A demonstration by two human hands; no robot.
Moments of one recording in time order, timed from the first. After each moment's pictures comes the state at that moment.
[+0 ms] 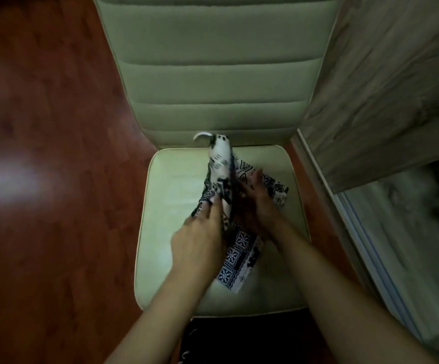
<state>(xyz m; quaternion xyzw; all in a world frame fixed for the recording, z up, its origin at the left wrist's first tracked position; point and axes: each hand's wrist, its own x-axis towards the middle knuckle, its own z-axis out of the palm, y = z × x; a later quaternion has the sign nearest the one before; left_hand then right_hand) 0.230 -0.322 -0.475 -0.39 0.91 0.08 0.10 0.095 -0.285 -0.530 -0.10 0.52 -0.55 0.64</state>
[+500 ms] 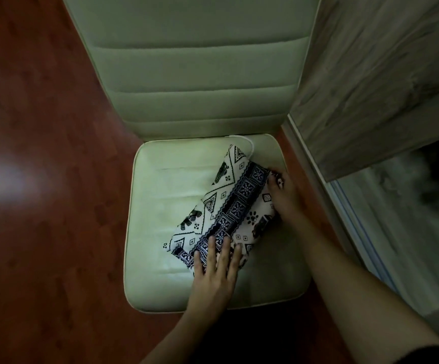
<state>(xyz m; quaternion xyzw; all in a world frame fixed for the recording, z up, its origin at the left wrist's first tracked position) 0.278 -0.230 -0.596 -0.24 0.97 0.06 0.05 0.037 -0.243 -0.594 -0.08 0.81 -0.47 0.33</state>
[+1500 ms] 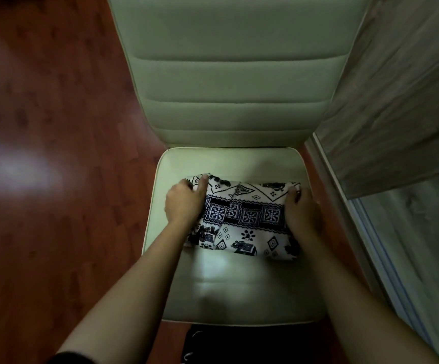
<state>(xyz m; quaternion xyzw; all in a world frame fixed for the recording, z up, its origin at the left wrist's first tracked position) 0.209 -0.413 -0.561 -0.65 0.69 0.31 0.00 0.048 -0.254 -0.584 -0.11 0.93 -0.26 0.25</state>
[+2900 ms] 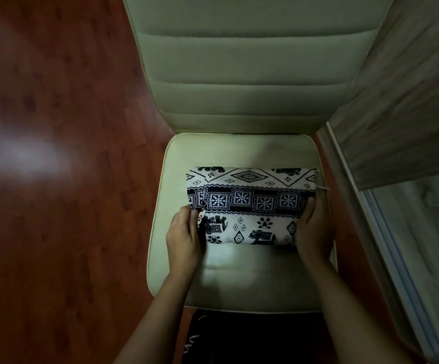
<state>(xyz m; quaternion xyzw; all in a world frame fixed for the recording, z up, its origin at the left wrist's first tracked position) 0.286 -0.335 -0.575 -0.57 0.74 0.32 -0.17 0.089 -0.217 -0.589 -0.17 0.92 -0.32 0.11</state>
